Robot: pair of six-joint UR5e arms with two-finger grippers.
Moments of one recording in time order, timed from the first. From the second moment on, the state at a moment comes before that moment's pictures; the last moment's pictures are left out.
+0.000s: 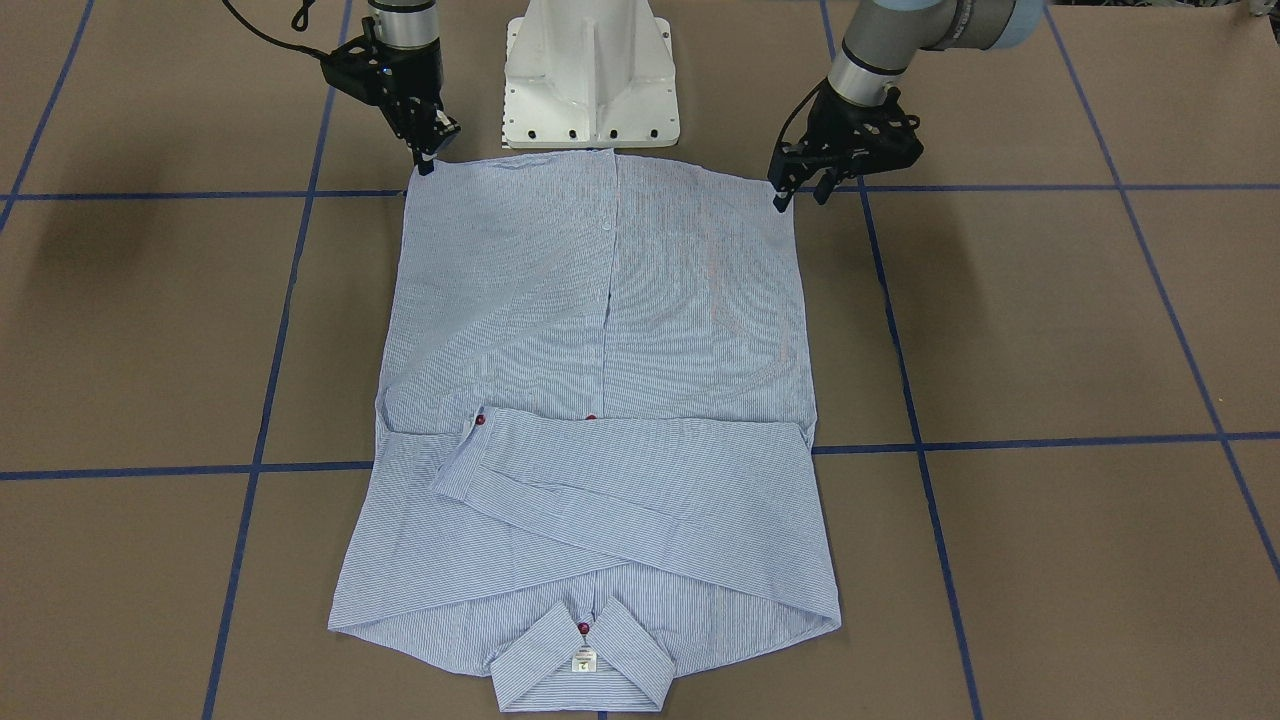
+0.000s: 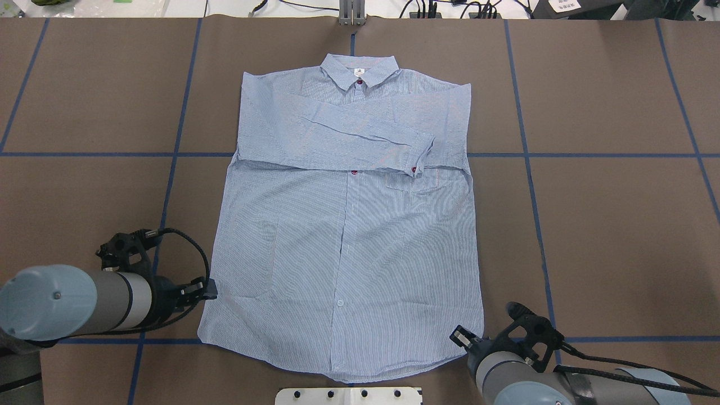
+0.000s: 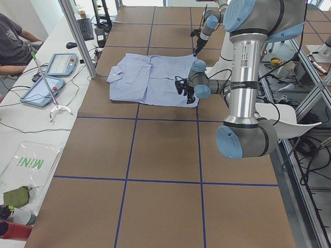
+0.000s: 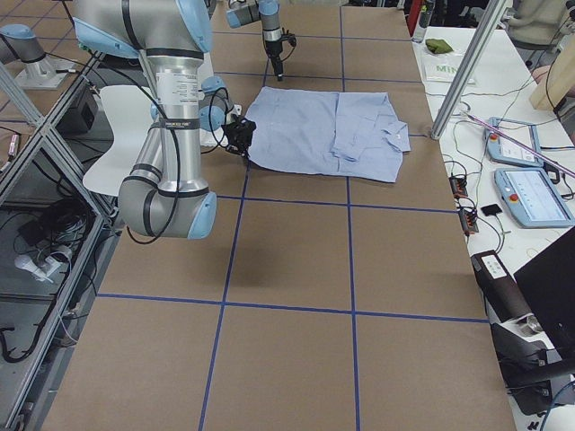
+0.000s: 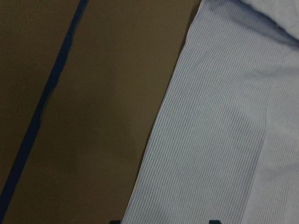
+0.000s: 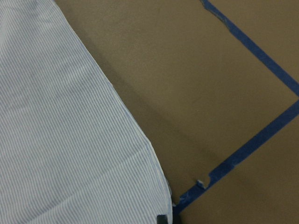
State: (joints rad) left arm -0.30 -1.57 -2.10 -1.98 -1.68 -1.73; right arm -0.01 -1.43 2.18 -1.65 1.28 2.27
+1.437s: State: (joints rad) left arm -0.20 -1.58 -2.05 -1.98 -1.67 -1.80; right arm -0.02 -1.43 2.19 -1.65 1.28 2.27
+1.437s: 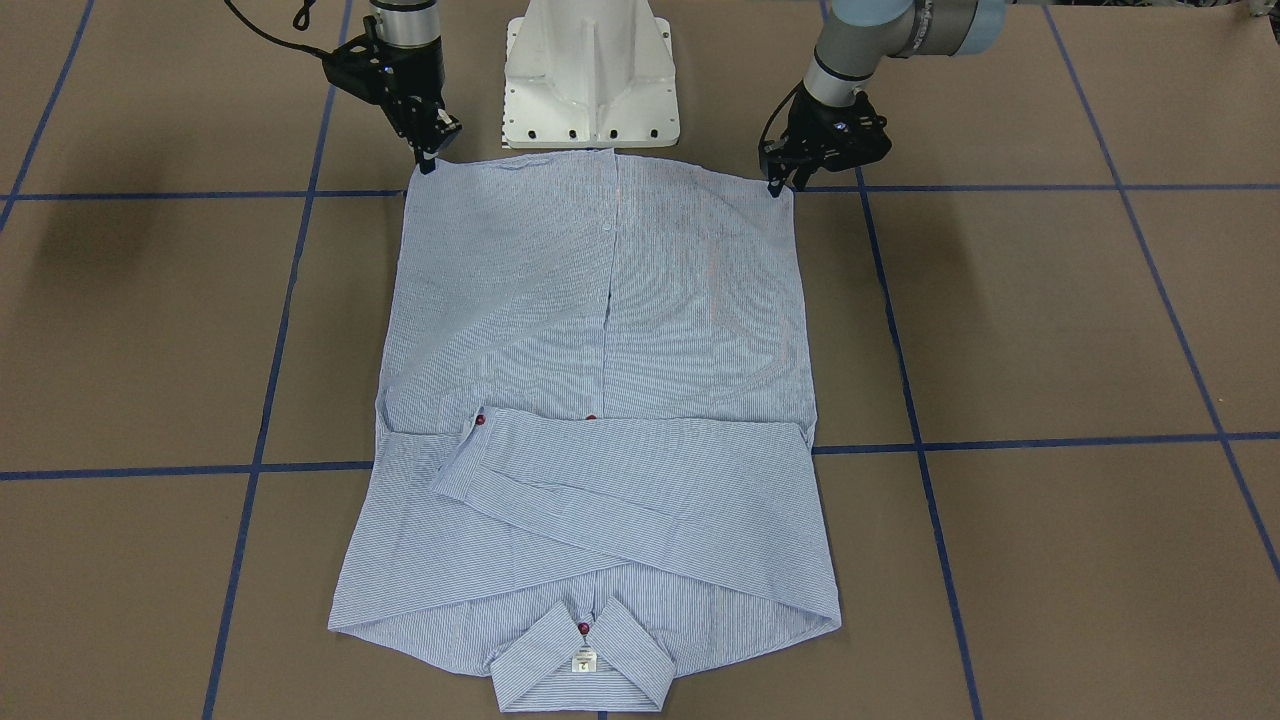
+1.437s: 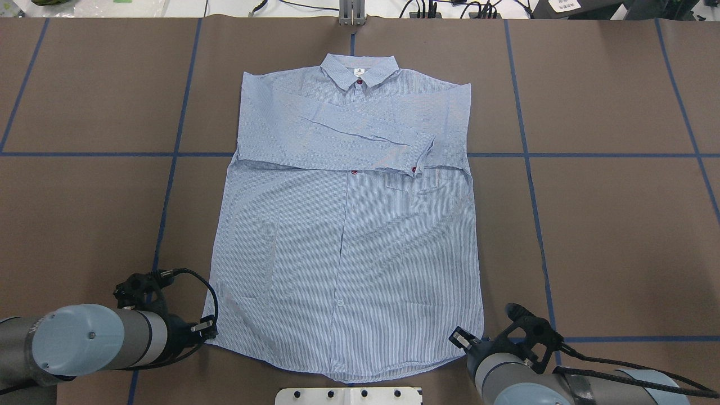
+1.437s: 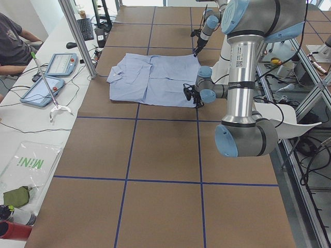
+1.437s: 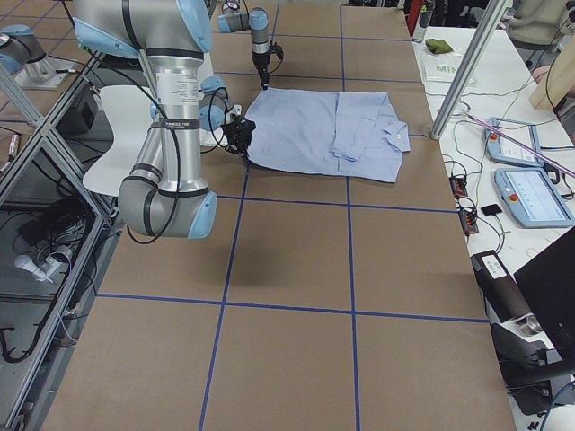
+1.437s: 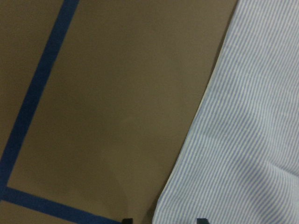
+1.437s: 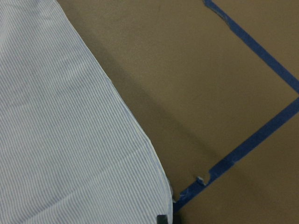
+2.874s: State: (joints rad) left arm -0.18 -1.53 -2.26 -1.96 -1.67 -1.99; right arm 0.00 -1.48 2.28 -1.65 1.28 2.27
